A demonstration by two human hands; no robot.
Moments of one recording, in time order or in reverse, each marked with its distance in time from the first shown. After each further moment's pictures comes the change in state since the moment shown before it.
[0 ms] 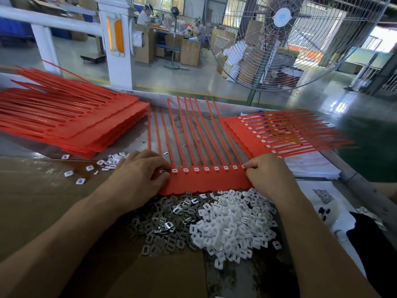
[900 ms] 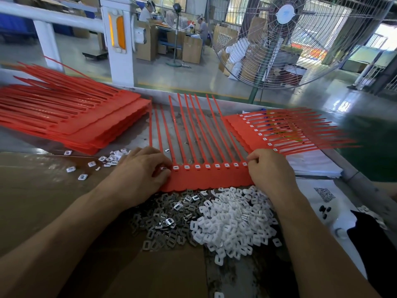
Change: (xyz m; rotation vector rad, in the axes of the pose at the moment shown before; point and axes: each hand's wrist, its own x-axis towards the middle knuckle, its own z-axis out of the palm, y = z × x) left_hand -0.001 0.002 0.000 0.008 0.014 -0.008; right_hand -0.003 -0.010 -0.002 -0.041 0.101 0.015
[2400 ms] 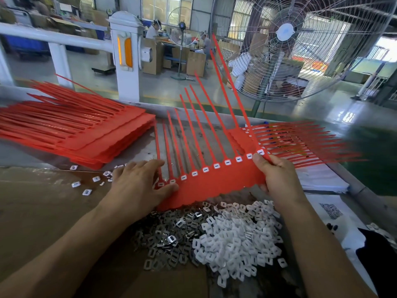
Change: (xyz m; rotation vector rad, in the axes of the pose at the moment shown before) left_hand -0.002 0.011 -0.007 0.039 0.041 -0.210; right_hand 0.008 0.005 -0.004 1.032 -0.032 0.068
